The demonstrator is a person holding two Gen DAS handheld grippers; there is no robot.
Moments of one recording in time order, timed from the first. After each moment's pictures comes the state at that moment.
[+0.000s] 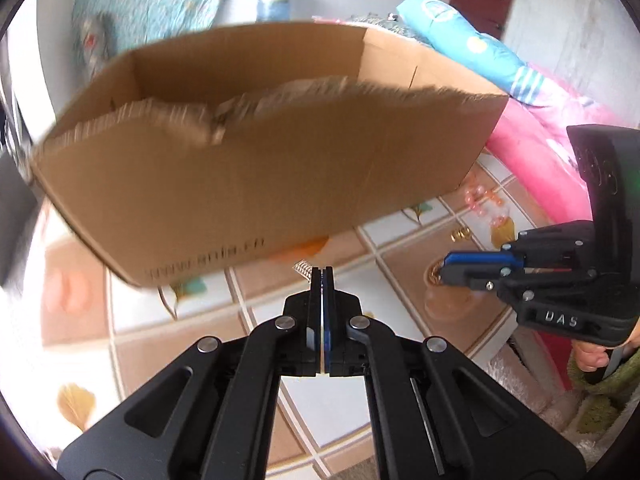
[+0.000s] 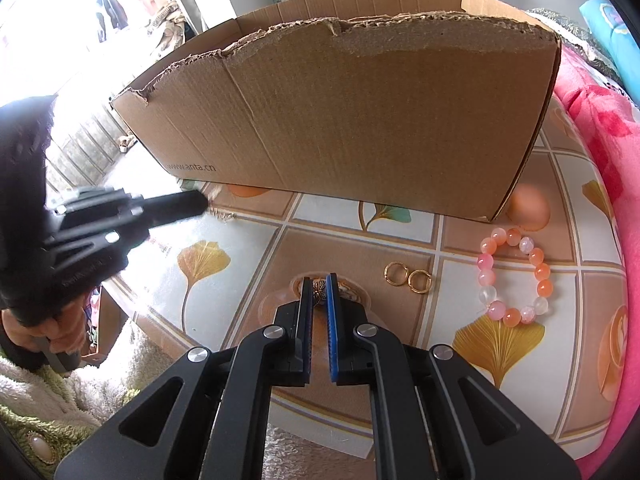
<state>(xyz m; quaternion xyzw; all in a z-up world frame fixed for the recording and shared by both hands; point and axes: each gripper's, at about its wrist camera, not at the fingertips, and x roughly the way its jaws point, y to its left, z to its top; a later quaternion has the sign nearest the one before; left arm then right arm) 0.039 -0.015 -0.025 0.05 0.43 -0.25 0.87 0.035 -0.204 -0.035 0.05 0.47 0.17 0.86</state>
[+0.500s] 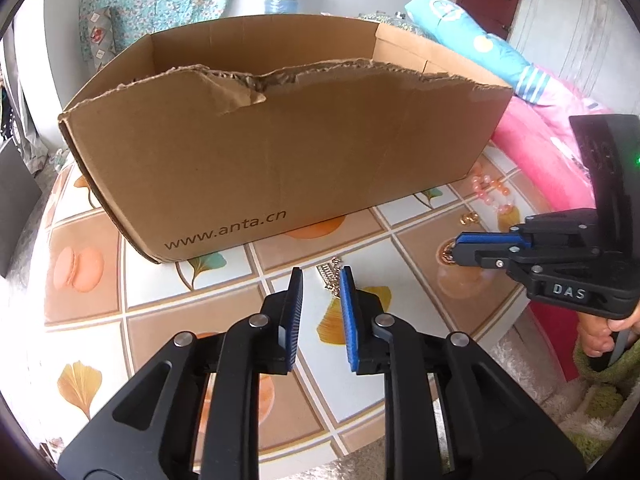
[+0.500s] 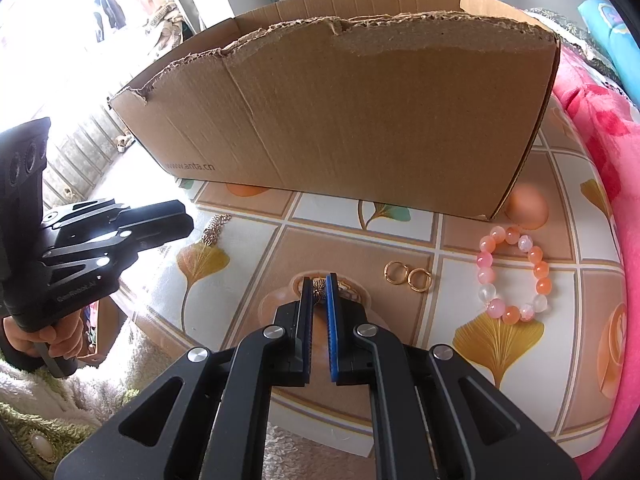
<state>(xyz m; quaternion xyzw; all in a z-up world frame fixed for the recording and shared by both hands) 0.033 0.000 -0.026 0.06 0.43 -0.23 0.87 0.034 -0.201 -0.036 0.05 0.47 0.17 0.87</state>
